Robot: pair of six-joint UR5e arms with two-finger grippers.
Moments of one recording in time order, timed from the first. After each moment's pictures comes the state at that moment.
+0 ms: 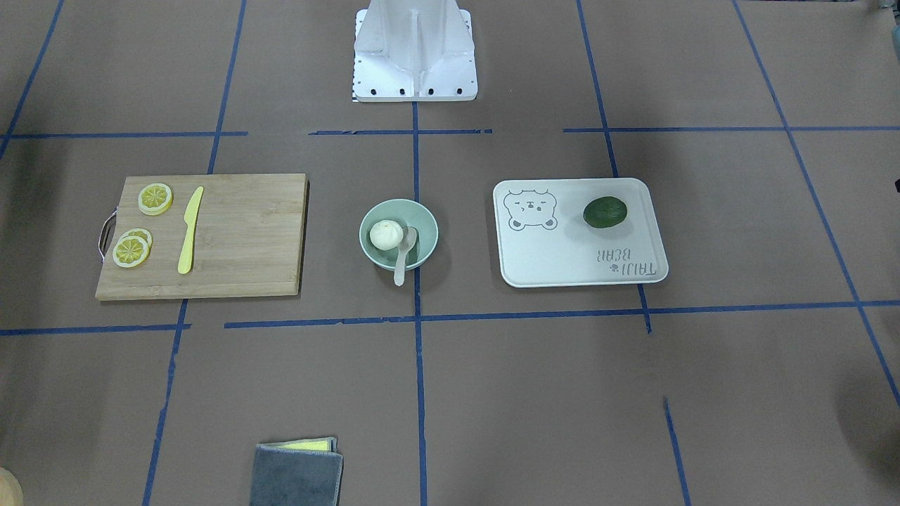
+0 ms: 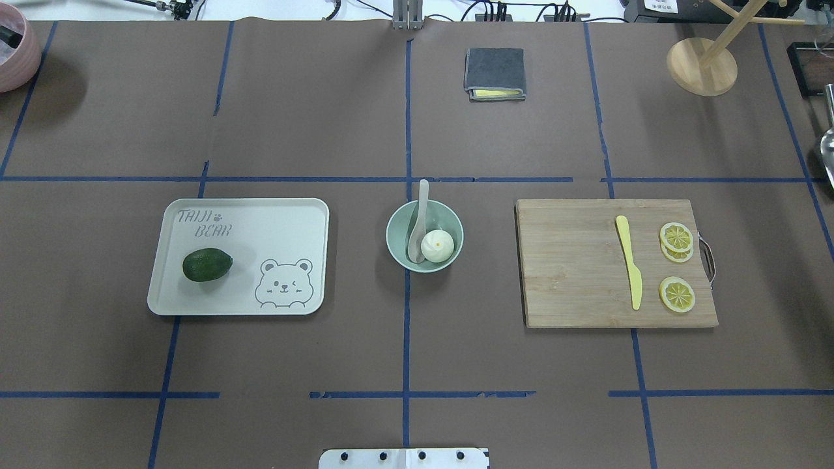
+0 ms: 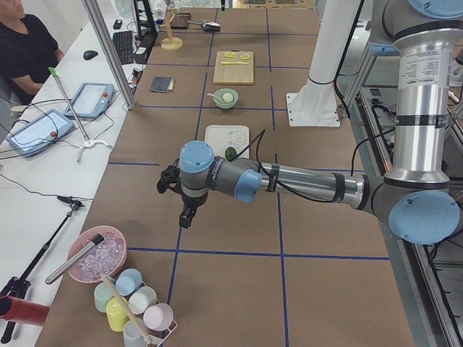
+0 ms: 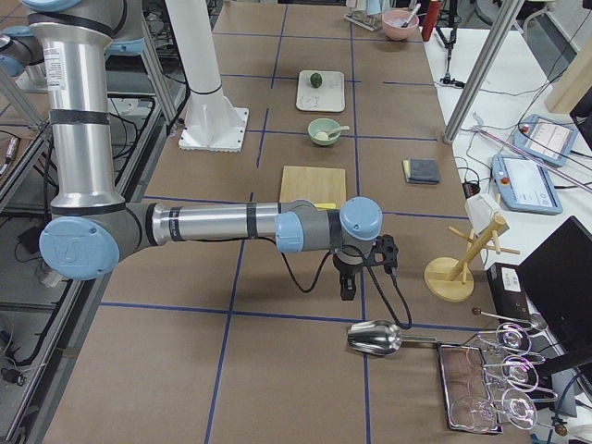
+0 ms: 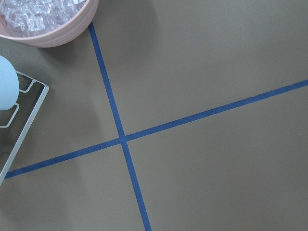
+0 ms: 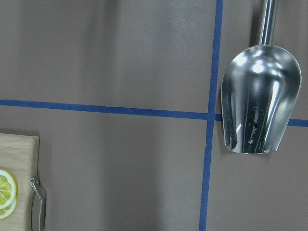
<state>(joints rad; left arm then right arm) -1.48 -1.54 -1.73 -1.78 -2.35 0.02 1.50 -1.54 1.62 -1.54 2.41 0.07</state>
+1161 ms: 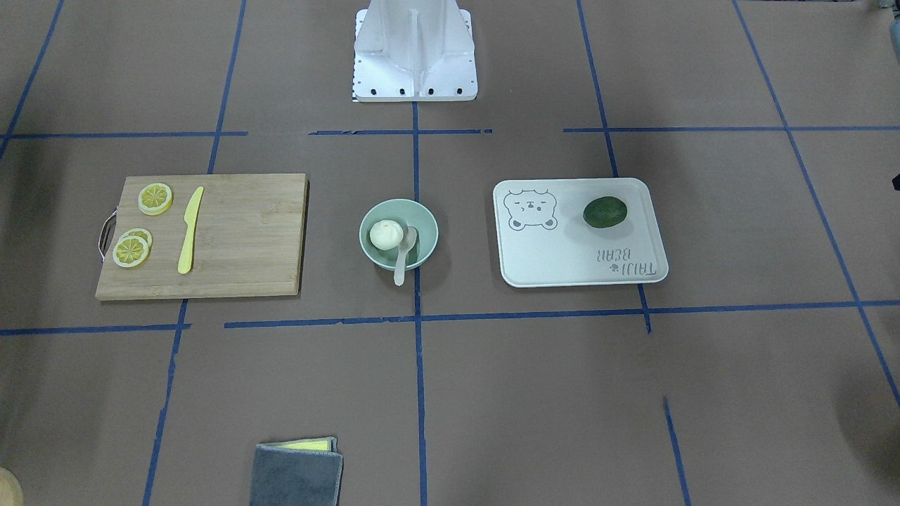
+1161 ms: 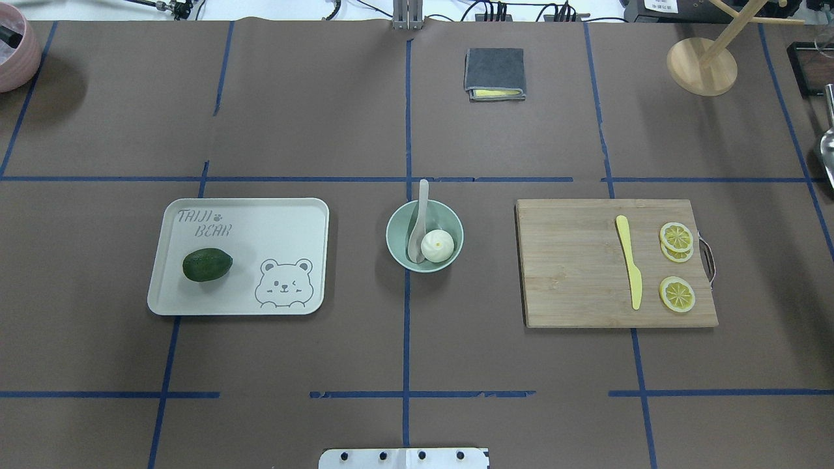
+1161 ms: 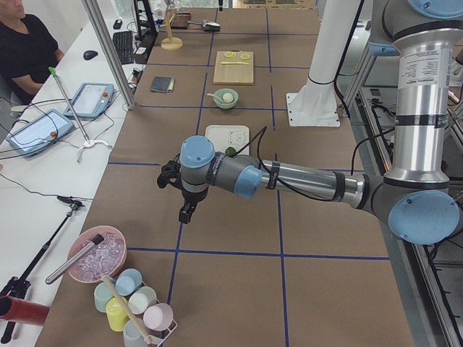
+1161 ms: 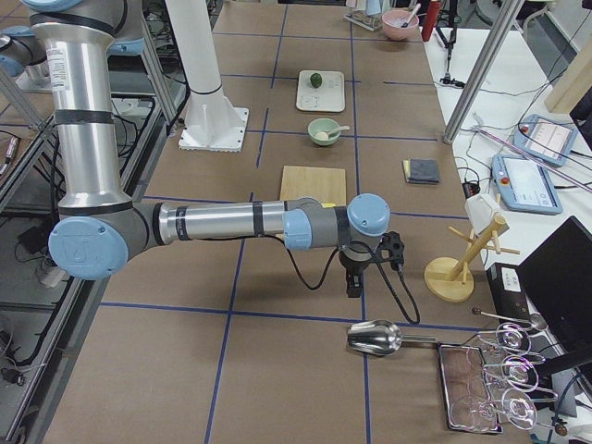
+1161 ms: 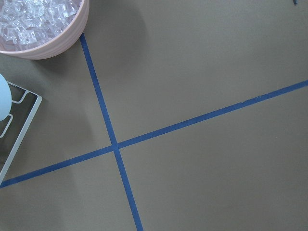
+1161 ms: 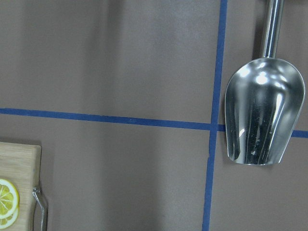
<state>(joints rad) -1.48 -1.54 -1.75 -1.78 -2.36 0.02 1.49 -1.51 1.60 -1.54 2.41 0.08</state>
